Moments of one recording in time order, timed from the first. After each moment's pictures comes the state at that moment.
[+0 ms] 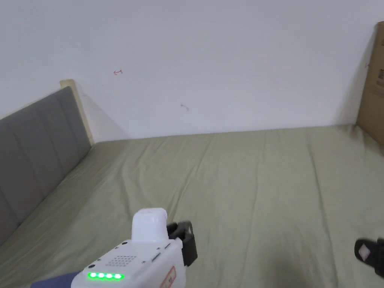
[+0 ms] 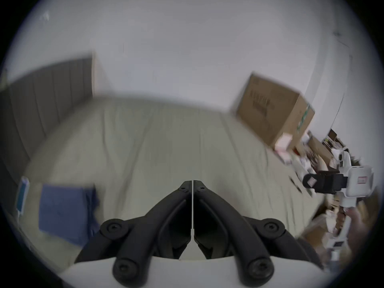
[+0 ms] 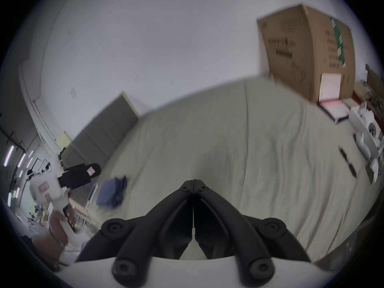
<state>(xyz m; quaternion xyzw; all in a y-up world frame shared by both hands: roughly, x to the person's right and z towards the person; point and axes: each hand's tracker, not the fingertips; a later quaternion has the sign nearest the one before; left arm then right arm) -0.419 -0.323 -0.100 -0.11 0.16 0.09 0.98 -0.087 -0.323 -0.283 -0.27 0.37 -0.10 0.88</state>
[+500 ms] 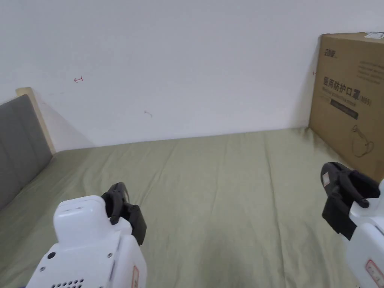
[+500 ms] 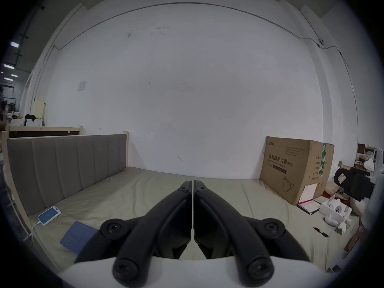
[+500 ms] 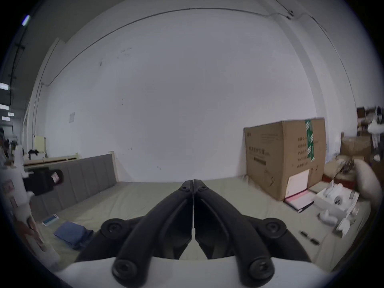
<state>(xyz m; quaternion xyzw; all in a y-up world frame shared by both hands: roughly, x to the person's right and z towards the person) -0.351 -0.277 -0.076 0.03 0.29 0.05 0.96 -0.078 -0.284 -0.232 0.04 0.28 -0.03 0.96</state>
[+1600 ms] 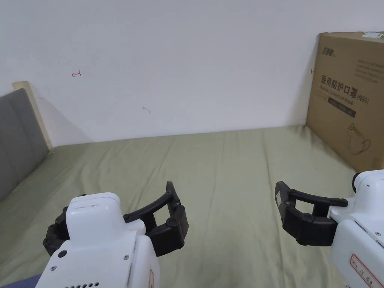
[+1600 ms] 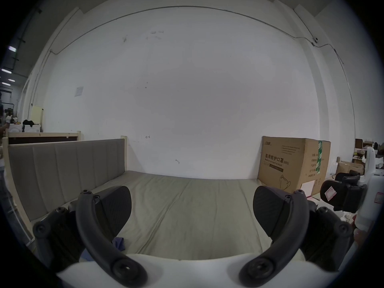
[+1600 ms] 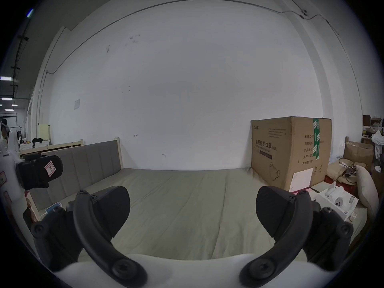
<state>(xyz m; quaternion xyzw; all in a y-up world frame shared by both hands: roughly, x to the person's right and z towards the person) -0.340 -0.275 -0.067 0.03 0.27 0.03 0.96 -0.096 -0.286 -0.227 -0.02 0.31 -0.02 0.95</state>
